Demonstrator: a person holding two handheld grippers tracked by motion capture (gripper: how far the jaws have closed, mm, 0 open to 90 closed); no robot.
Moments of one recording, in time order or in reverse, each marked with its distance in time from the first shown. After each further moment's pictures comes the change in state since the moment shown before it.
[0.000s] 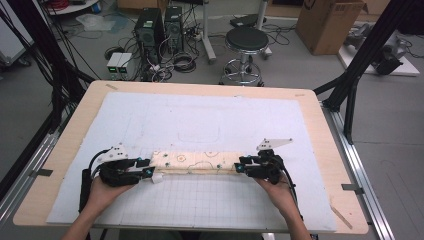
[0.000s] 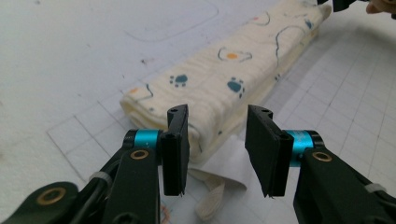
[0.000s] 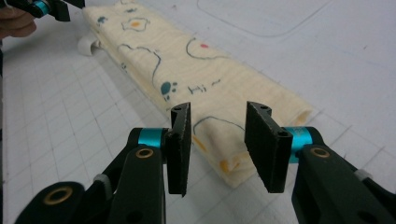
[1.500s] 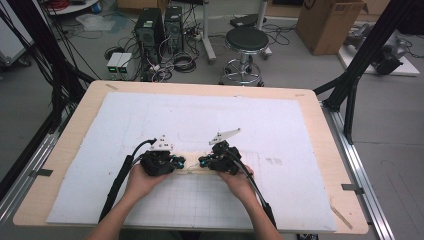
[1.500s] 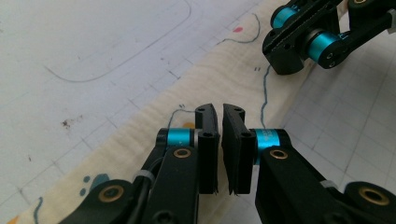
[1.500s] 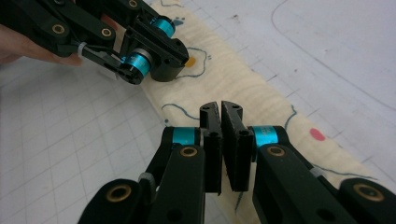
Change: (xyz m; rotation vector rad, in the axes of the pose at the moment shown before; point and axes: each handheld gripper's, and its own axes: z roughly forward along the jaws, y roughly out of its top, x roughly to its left) left arm -0.035 0.039 0.089 0.184 0.018 0.071; right arm 0.053 0.052 0.092 0.135 0.056 -0.098
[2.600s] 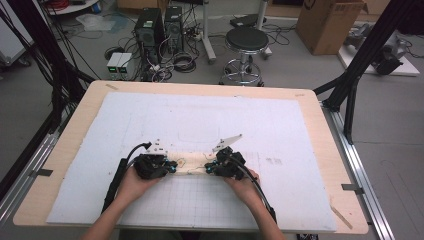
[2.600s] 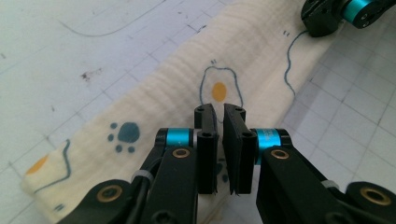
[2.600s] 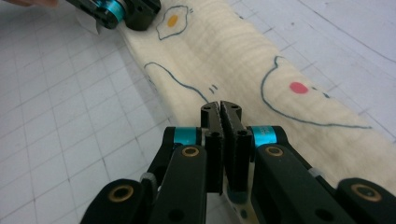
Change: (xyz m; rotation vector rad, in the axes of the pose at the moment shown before) left arm 0.010 -0.018 -0.011 0.063 0.035 0.005; right arm -0.006 -0.020 -0.003 0.069 -0.027 -0.037
